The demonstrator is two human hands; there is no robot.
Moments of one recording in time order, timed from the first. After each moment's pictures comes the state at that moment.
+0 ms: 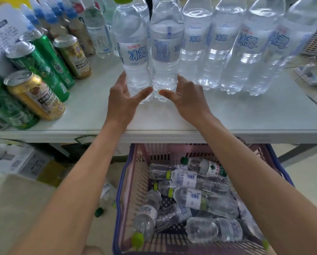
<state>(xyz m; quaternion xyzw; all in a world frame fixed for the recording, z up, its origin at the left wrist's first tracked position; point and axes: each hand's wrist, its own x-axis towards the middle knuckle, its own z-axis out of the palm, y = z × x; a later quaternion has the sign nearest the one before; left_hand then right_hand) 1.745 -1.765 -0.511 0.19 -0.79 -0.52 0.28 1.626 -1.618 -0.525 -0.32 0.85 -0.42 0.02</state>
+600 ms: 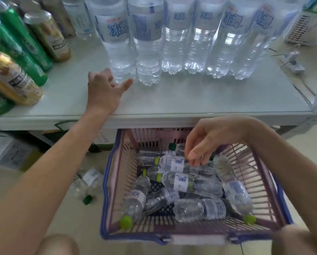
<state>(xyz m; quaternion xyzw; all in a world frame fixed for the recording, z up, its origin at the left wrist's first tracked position) 1.746 -1.769 -0.530 0.33 -0.87 -0.31 0.22 1.654 -1.486 -0.510 -0.37 0.69 -0.18 0.59</state>
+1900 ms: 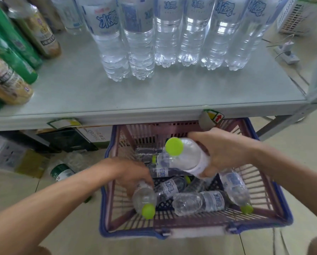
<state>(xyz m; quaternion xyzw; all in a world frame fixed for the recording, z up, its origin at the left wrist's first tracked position) 1.818 -1.694 -0.651 -0.22 -0.85 -0.11 -0.46 1.692 -1.447 -0.537 -0.46 0.81 -0.10 0.34</state>
